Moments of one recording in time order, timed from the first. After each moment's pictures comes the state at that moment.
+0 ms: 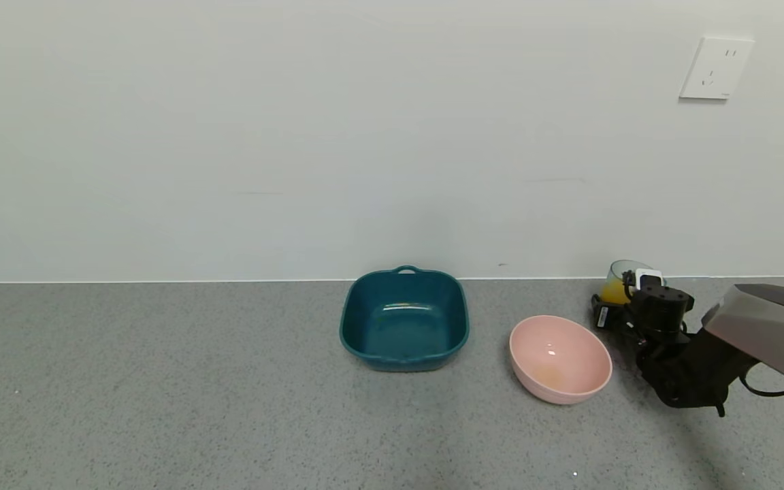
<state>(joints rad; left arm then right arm) 0.00 0.00 0.00 0.01 0.01 -0.07 -0.01 2.54 -1.12 -1.22 -0.26 0.07</state>
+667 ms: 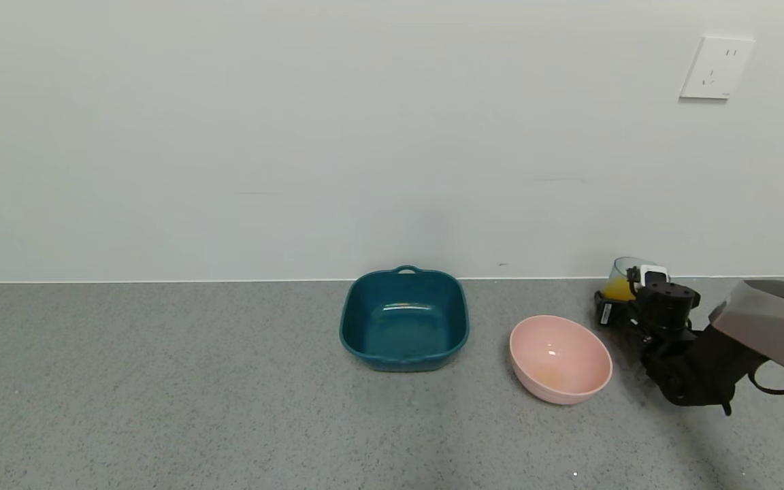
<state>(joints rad) 0.00 0.00 0.00 0.01 0.01 -0.07 -0.02 2.50 -1.10 -1.22 -0.25 0.07</state>
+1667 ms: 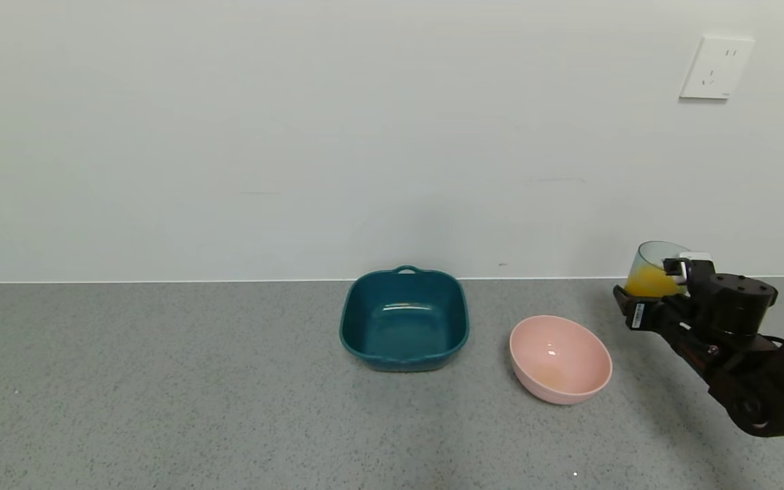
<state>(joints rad) 0.00 0.00 0.00 0.01 0.01 -0.07 -0.01 2.16 -0.67 -1.34 -0.12 -0.03</state>
